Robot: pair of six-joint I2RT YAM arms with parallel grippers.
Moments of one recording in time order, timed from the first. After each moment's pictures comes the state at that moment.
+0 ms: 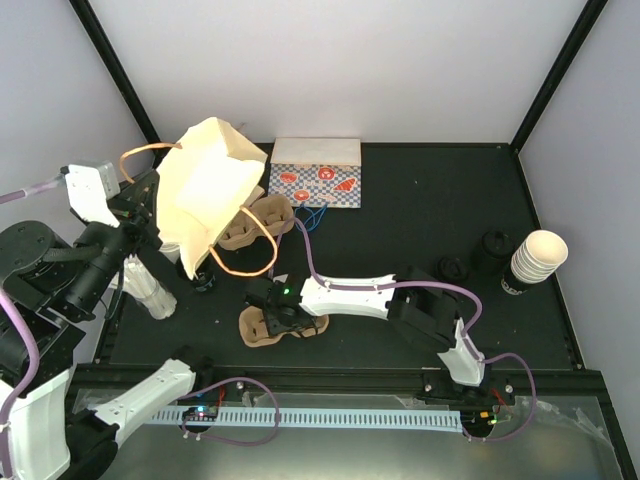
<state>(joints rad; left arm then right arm) -0.44 0.81 1.73 -0.90 -0.17 -0.14 1.27 2.08 1.55 -0.82 0.09 0.93</state>
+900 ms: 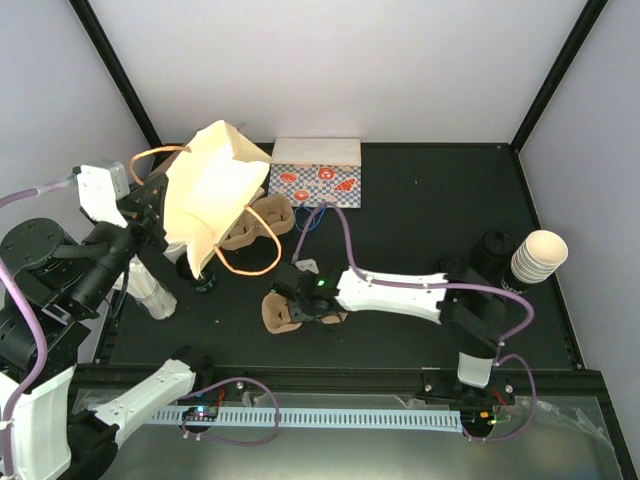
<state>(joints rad) -0.44 0.81 1.70 -0.90 -0.14 -0.14 1.23 1.87 1.38 -0.77 0.16 0.91</state>
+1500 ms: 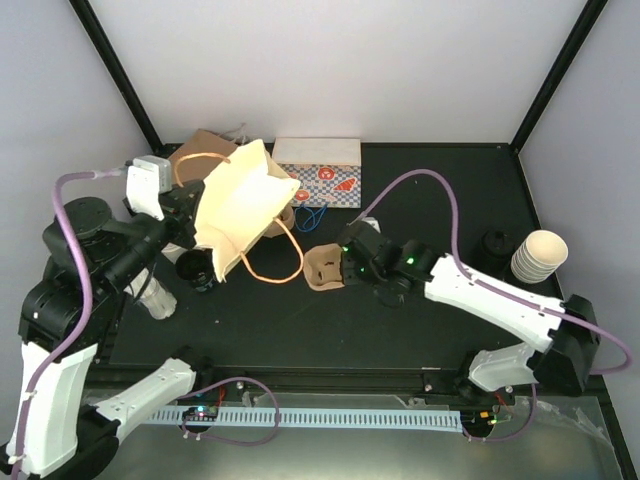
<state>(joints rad) -0.44 0.84 1.60 -0.89 -0.02 -0.17 1.00 1.37 1.16 -0.79 0.23 0.78</state>
